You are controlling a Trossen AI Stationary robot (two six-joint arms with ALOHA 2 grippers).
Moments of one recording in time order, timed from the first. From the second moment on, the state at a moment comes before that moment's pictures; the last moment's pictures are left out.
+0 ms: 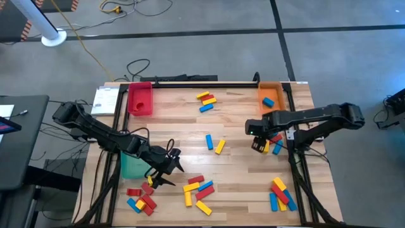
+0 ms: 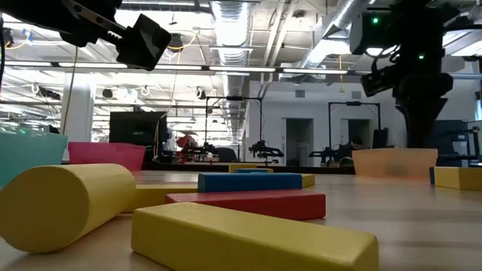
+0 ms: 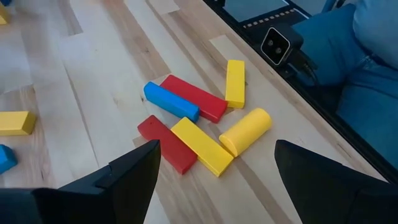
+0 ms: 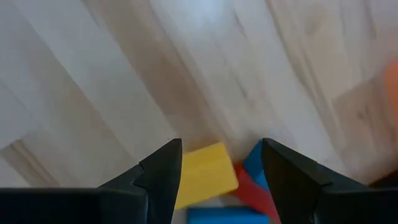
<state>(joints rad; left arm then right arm) -0.37 1.31 0.73 0.00 0.14 0.09 -0.04 1.26 0.80 -1.06 0.13 0.48</state>
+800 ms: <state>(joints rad) -0.37 1.31 0.73 -0.05 0.14 0.12 0.15 1.26 0.67 -1.09 0.02 1.15</state>
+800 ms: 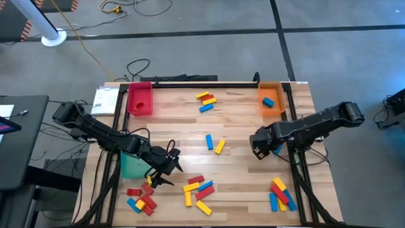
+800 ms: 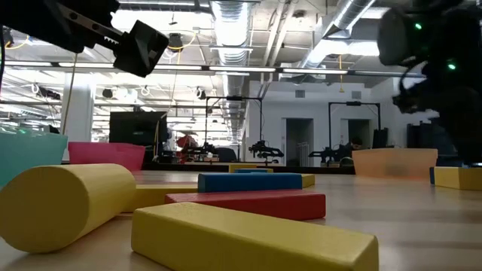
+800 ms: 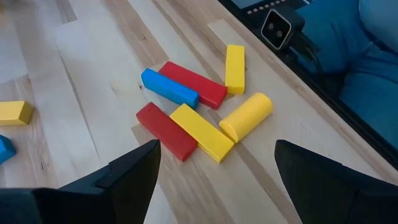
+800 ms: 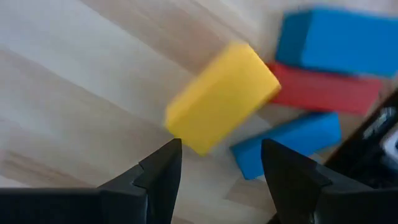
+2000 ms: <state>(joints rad) -0.37 1.31 0.73 -0.05 0.14 0.15 0.10 1.26 0.58 -0.84 0.05 0.75</state>
